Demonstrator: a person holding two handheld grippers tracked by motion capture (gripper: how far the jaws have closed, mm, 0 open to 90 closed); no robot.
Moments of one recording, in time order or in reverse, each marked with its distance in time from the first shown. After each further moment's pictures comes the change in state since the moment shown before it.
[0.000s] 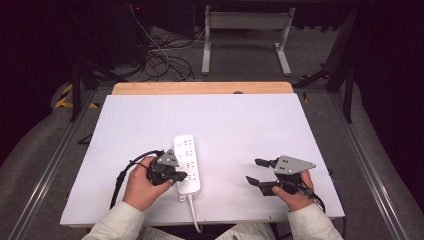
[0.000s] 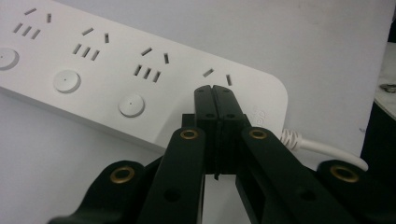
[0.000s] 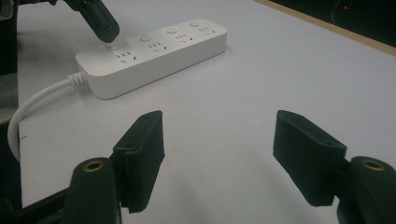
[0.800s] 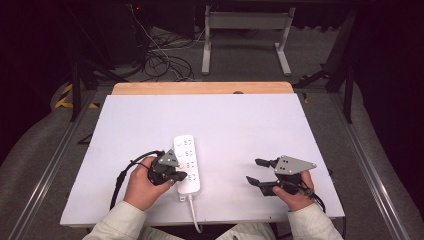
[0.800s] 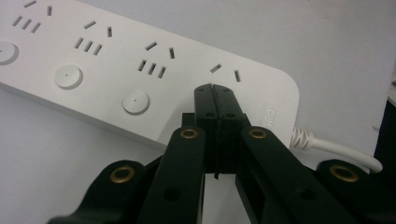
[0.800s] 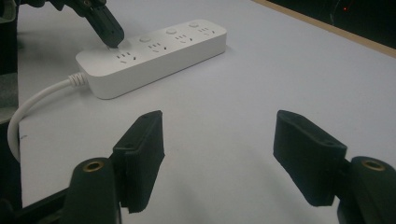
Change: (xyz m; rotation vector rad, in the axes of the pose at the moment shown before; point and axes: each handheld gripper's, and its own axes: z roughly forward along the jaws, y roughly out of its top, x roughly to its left) left arm 0.002 -0.002 0.005 0.009 0.012 0.004; right arm 0.000 0.000 -0.001 -0.002 -0.002 -0.004
